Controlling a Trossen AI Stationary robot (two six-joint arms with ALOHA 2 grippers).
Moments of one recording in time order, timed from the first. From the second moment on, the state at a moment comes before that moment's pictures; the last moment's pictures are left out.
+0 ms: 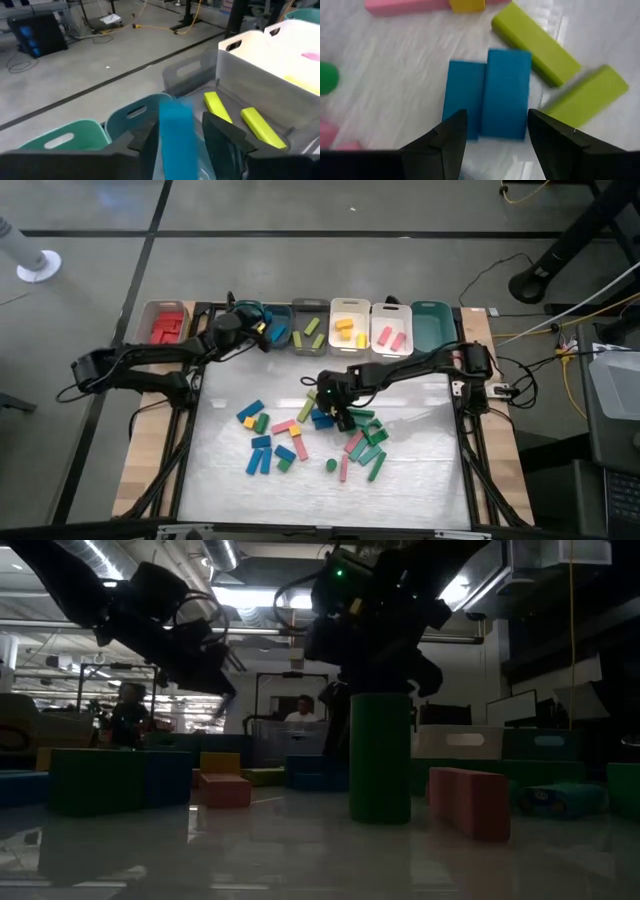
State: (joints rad) left arm 0.59 1.13 0.39 0.38 -0.32 -0.10; right arm 0.01 1.97 1.29 -0.38 -0.22 -0.27
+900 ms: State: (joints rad) left arm 0.44 0.95 0.39 0.12 0.10 -0.20; right arm 0.01 2.01 1.31 -0.36 -0.17 -0.26
